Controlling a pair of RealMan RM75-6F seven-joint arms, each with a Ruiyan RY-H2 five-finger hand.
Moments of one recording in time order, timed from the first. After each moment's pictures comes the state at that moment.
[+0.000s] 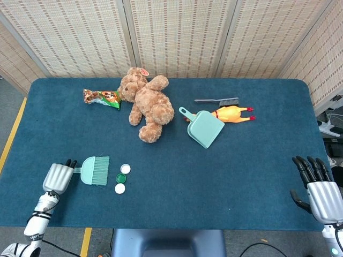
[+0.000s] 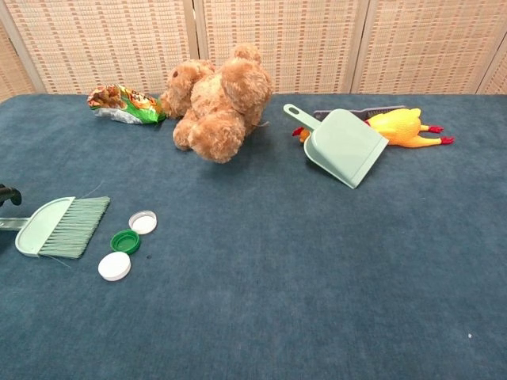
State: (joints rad) left arm -0.36 -1.60 -0.02 -0.94 1.42 1.17 0.52; right arm 0.02 -1.05 0.01 -1.71 -1.59 1.53 -0.10
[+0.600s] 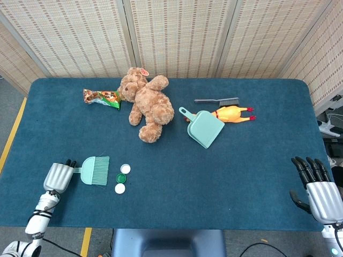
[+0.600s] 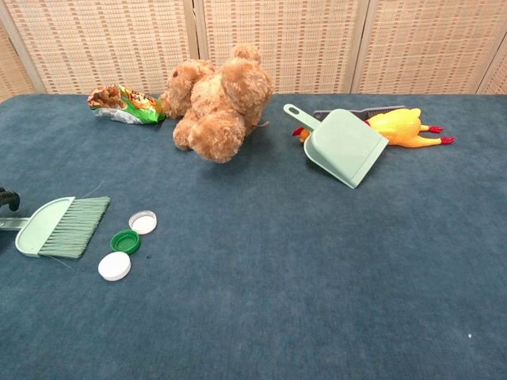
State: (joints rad) left arm -0.37 -1.67 -0.01 -0.81 1.44 1.18 0.49; right arm 0.02 -1.04 0.01 -1.71 -1.59 1.52 -0.09
